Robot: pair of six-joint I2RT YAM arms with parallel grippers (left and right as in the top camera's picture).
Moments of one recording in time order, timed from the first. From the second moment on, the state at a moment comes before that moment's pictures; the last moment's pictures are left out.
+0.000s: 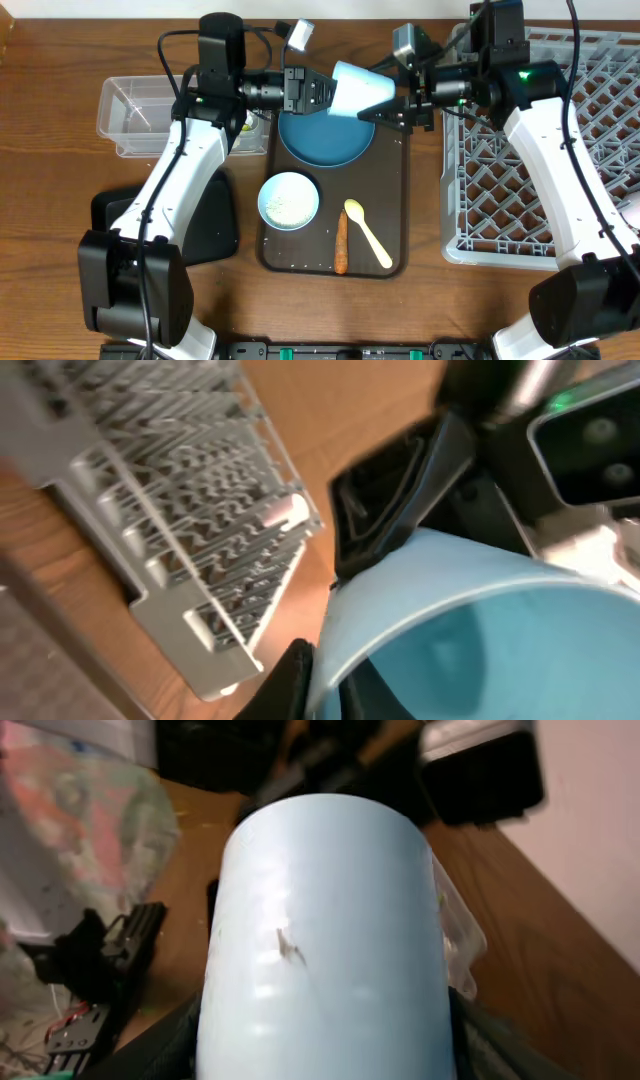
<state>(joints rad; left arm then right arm) -0.19 1.73 1.37 -0.11 1.32 -0.63 0.20 1.75 1.68 -0.78 -1.19 -0.65</state>
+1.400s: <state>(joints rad) -0.18 1.57 1.37 -0.93 0.09 -0.27 -0.37 1.81 1.87 -1.35 0.10 0.11</state>
